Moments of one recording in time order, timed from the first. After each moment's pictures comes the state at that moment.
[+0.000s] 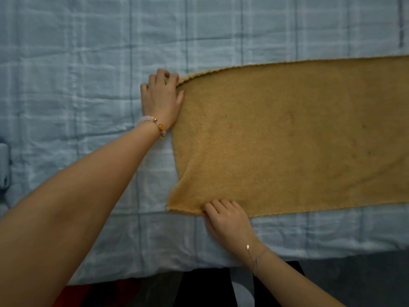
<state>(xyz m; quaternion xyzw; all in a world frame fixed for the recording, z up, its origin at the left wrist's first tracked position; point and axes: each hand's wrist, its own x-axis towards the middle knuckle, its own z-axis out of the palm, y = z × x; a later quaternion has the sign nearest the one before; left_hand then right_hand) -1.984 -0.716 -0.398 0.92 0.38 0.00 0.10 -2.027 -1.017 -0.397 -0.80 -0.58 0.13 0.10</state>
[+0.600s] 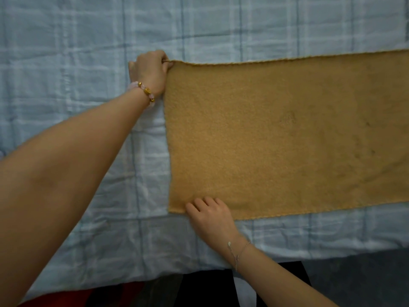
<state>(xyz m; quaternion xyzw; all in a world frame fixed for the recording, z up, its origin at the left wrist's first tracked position) -1.945 -0.660 -0.388 0.88 0.44 -0.03 0.17 -2.043 -0.981 -0.395 -0.79 -0.59 0.15 0.11</state>
